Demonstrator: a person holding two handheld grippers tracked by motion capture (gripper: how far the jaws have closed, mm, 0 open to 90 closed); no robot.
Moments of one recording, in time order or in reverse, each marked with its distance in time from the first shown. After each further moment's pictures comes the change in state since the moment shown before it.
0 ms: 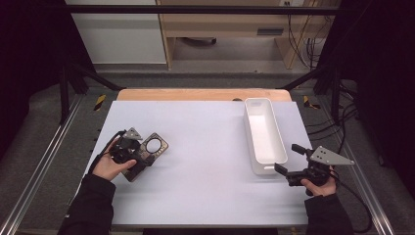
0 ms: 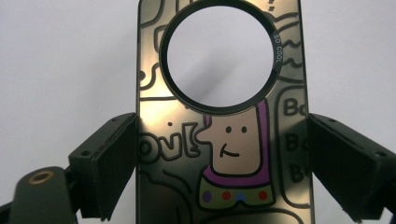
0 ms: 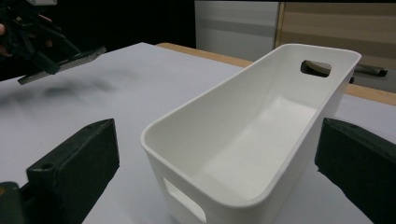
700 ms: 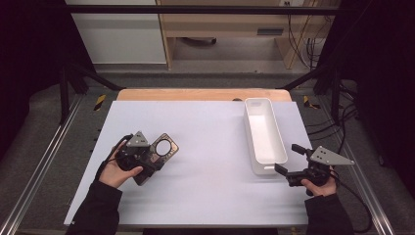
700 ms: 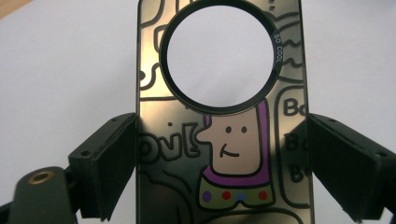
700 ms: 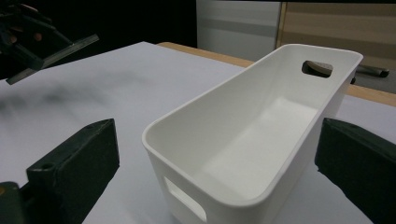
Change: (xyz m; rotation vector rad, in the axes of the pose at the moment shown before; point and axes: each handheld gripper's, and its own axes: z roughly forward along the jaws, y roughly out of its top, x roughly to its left) left arm -0.039 0.009 -0.010 -0.113 -0.054 0.072; right arm 0.000 0.000 0.000 0.002 0.005 -0.007
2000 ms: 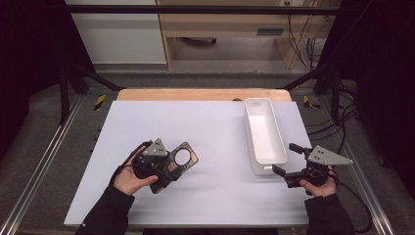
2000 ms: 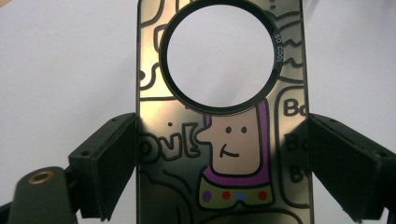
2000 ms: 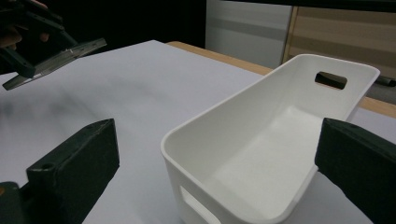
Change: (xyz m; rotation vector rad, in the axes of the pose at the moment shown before) left arm -0.045 0.023 0.014 -0.025 -0.124 0.100; right arm 0.010 0.011 0.001 0.008 0.033 -0.048
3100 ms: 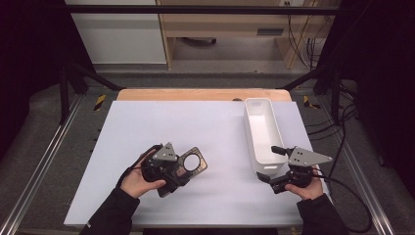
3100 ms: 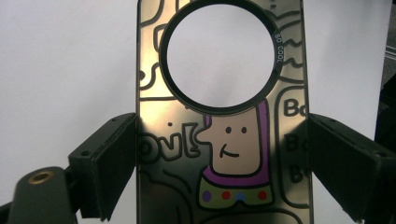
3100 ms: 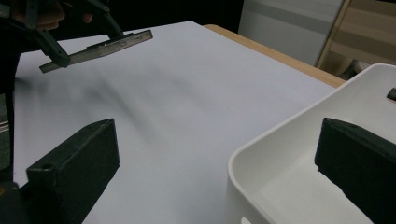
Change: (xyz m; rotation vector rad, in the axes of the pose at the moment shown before) left arm -0.017 0.011 0.014 0.023 -0.061 0.061; right arm 0.032 0.015 0.027 0.086 0.124 -0.101
